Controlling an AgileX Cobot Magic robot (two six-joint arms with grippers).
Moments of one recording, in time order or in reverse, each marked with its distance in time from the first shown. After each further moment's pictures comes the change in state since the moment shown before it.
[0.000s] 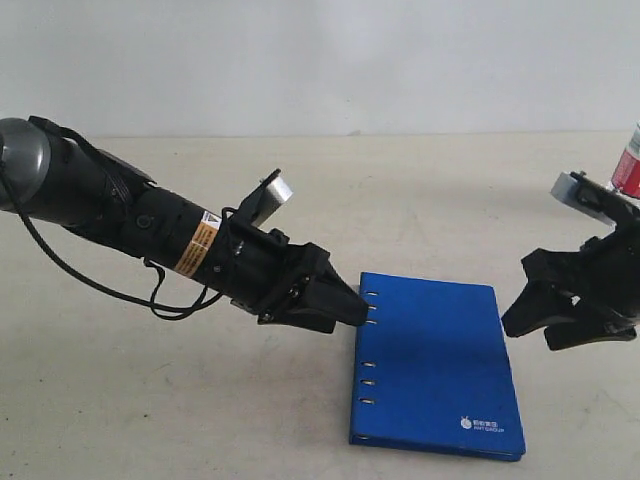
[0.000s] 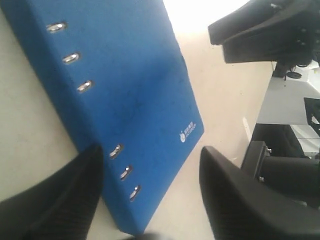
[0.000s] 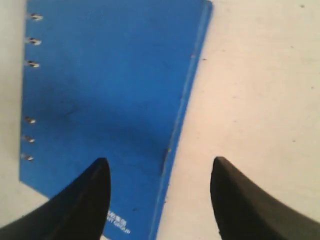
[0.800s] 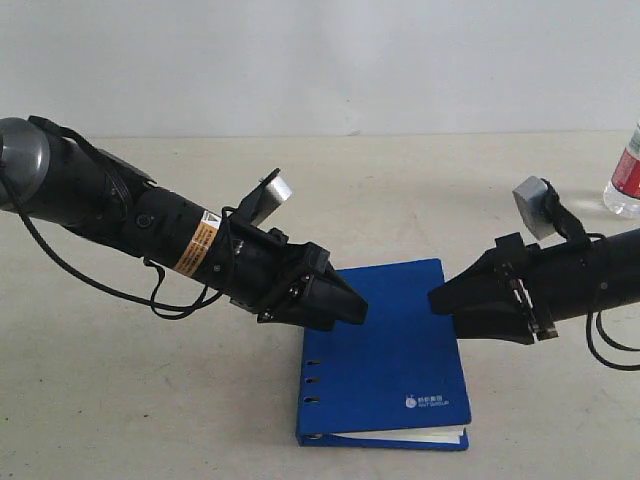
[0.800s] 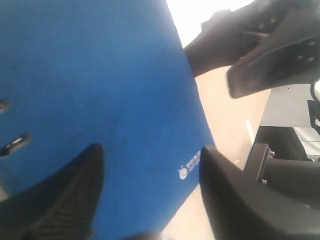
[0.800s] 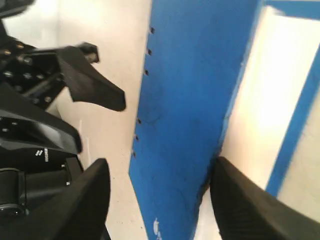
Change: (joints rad) left arm 0.000 0.000 0.000 0.000 0.009 -0.002; right arm -0.003 0.251 -0.004 0.519 0.329 -0.505
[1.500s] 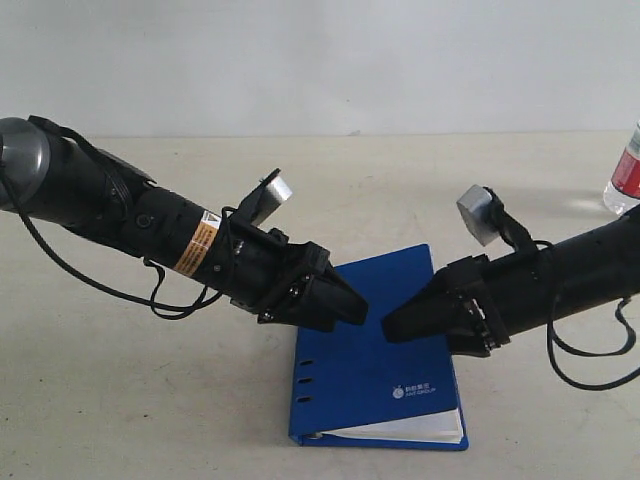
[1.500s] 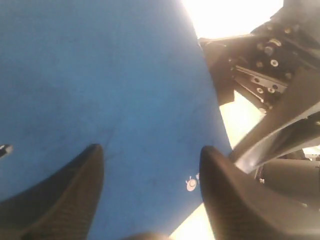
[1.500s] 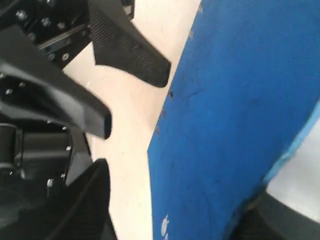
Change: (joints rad) left arm 0.000 0.000 0.000 0.000 -0.004 -0.002; right arm 0.159 -0.004 0.000 0.015 -0.002 -0.057
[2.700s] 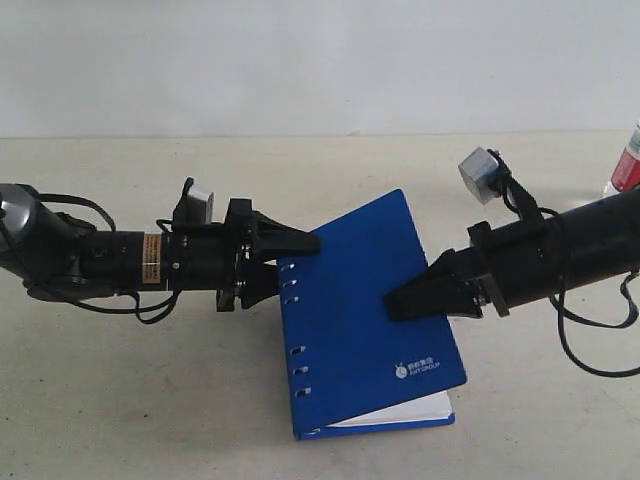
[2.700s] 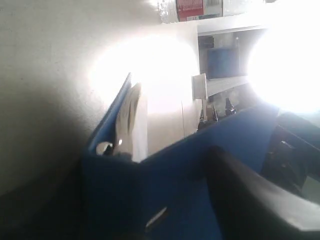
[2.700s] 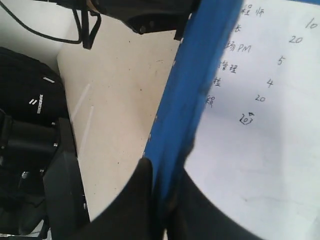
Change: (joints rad) left arm 0.198 0.211 0.064 -0.500 -0.282 0.246; right arm 0.019 -0.117 0.000 0.021 -0.009 -0.151
